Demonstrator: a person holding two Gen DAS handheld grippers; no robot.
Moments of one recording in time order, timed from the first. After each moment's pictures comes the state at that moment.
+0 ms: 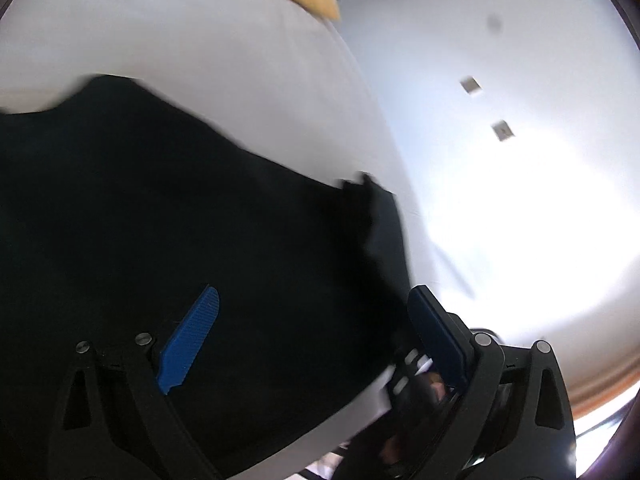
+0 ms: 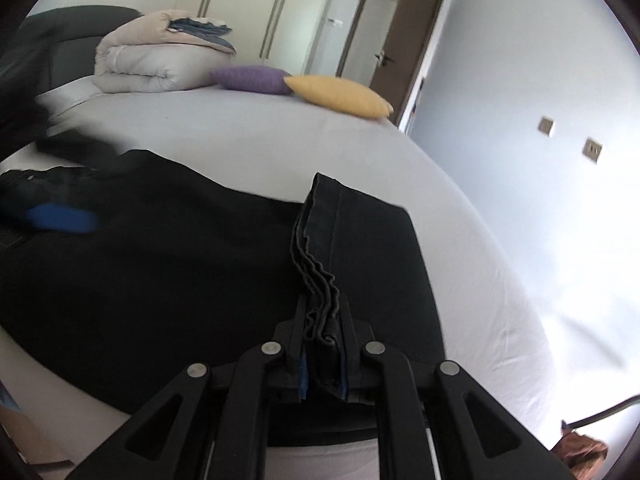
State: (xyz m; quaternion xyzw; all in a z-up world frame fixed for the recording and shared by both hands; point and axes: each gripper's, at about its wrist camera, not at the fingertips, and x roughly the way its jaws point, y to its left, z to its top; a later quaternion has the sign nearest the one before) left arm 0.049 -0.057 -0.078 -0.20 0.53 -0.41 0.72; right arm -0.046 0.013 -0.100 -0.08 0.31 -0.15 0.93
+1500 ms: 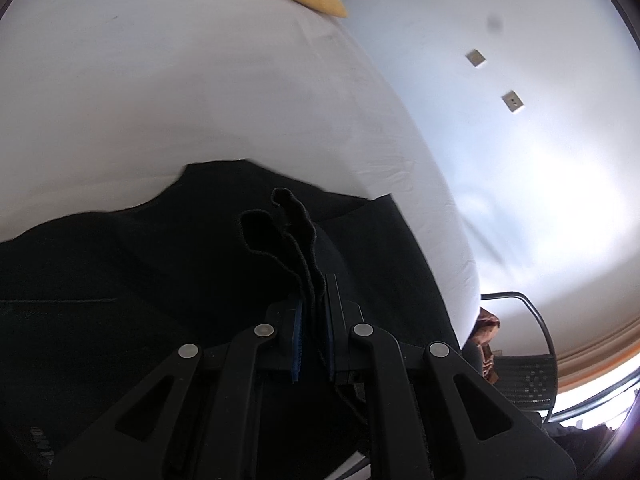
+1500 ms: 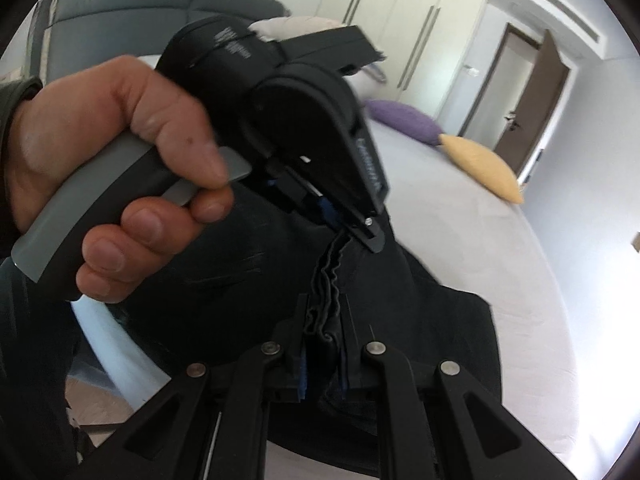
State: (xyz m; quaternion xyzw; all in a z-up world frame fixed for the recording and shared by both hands) left arm 0.136 0.044 -0.067 -0.11 0.52 -0.40 0.74; right arm -0.020 0.177 -0.070 -0.18 0.32 0.06 0.93
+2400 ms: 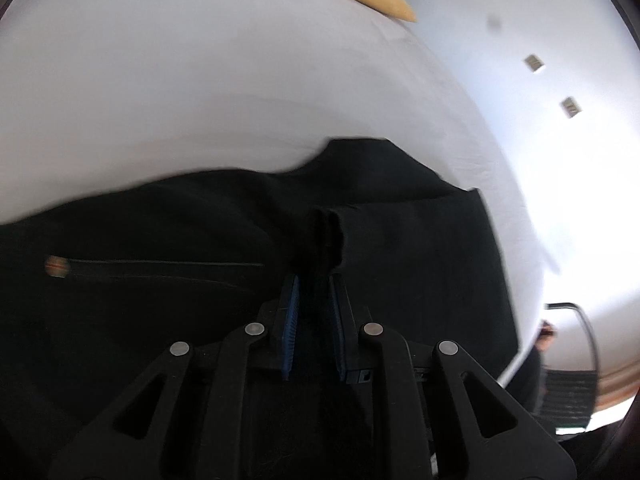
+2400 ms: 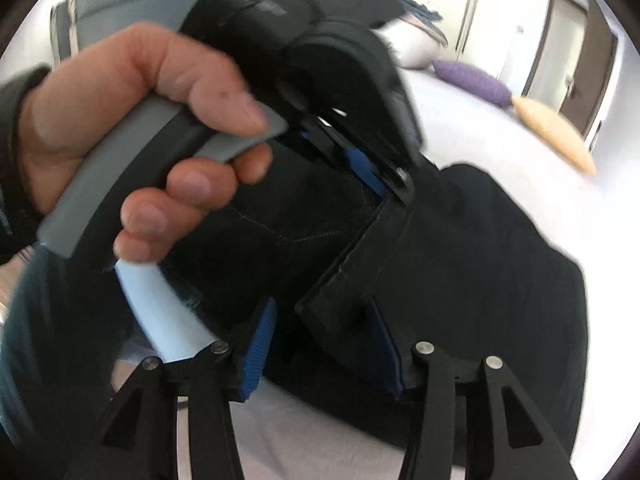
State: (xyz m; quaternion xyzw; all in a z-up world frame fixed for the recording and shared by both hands) left arm 0.166 0.088 -0.091 -0.06 0.53 -0.29 0.80; right arm 0.006 0.128 -0.100 -0.09 0.39 0.18 0.90
